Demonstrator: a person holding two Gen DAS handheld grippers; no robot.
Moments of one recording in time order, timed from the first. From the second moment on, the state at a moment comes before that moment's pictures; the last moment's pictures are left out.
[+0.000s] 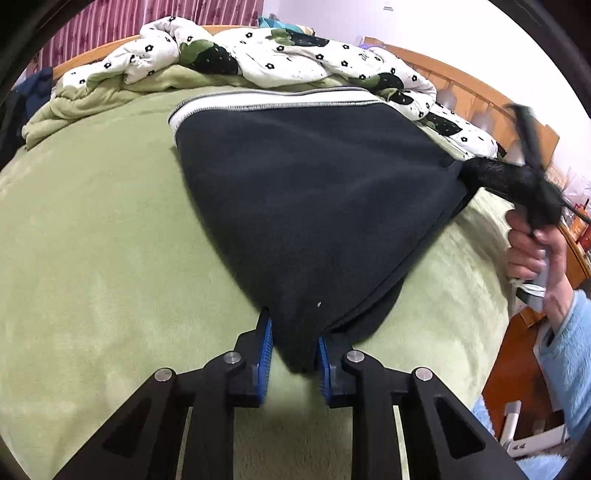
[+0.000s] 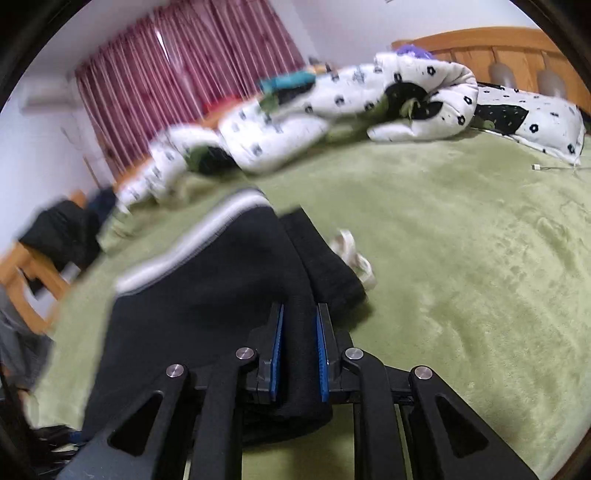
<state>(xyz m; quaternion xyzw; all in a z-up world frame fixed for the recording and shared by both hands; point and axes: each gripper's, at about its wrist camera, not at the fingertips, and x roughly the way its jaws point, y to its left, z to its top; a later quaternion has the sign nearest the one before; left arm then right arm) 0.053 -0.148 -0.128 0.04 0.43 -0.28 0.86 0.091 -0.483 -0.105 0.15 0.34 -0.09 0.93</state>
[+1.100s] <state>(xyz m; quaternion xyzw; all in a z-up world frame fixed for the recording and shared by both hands) 0.211 -0.129 -0.110 -0.25 0.48 -0.24 0.81 0.180 -0.496 -0.072 0.14 0.43 0.01 0.89</state>
